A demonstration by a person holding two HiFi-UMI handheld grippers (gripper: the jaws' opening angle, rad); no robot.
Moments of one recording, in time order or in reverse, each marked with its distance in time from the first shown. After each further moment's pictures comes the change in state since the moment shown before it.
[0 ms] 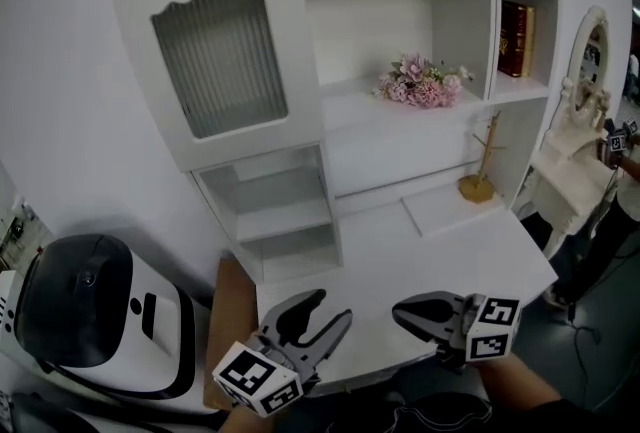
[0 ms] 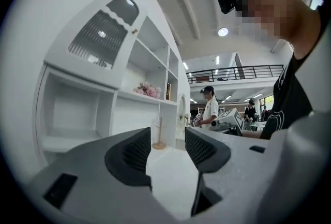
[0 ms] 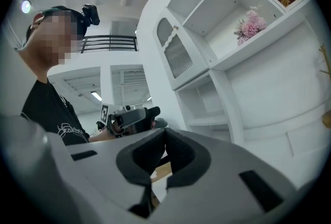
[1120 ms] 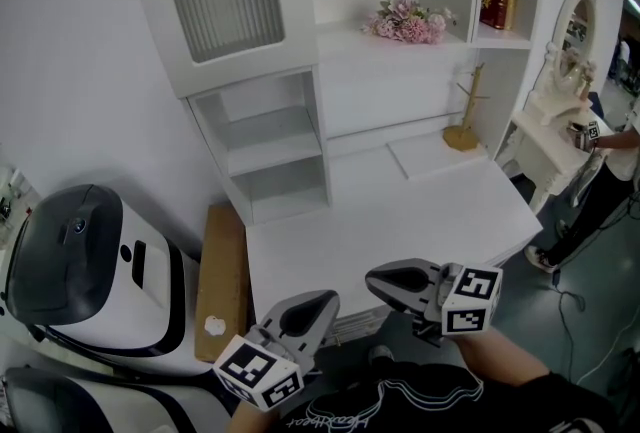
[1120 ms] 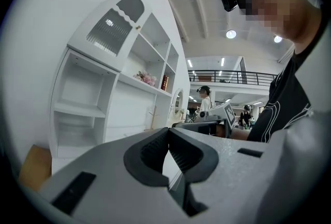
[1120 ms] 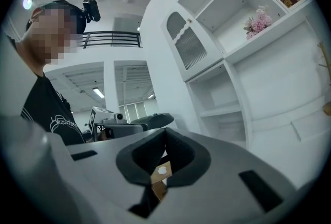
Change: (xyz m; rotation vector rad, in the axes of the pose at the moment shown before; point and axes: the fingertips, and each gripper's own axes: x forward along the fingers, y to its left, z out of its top) left arm -0.077 -0.073 -0.072 -0.119 0.061 -0.001; right arm 0.014 0.077 -0.054 -0.014 0.013 0.007
